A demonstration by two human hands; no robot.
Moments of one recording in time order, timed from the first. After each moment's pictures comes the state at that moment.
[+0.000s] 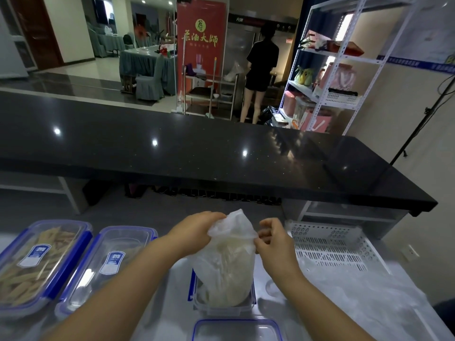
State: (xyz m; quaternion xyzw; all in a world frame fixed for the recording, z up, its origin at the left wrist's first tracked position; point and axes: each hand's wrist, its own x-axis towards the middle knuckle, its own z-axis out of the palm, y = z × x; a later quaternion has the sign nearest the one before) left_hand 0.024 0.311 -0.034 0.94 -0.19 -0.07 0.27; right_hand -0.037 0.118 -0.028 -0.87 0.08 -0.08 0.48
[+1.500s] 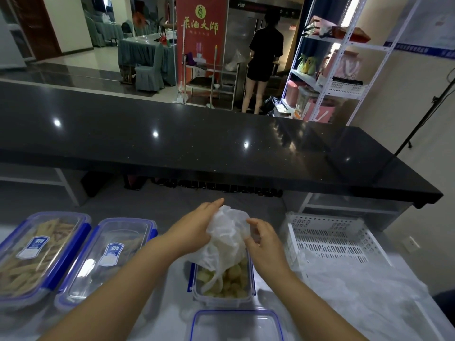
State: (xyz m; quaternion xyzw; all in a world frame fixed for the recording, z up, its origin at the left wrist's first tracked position) left_hand 0.016 0.307 -0.038 0.94 -0.18 -0.08 0.29; right_hand -0.035 0.122 -0.056 -0.89 0.02 -0.04 0.45
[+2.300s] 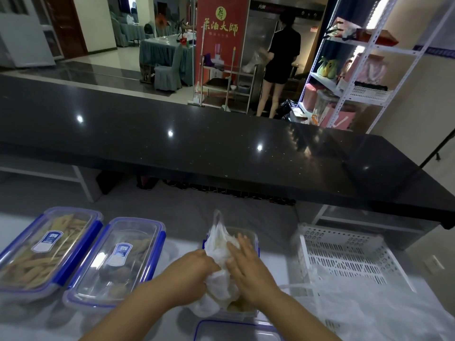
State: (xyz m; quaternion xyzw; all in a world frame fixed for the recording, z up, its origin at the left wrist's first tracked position) left_hand -0.032 0.324 -0.077 0.94 -0.24 -0.11 0.20; right_hand -0.028 0.143 -0.087 -0.95 -0.14 0.11 0.26
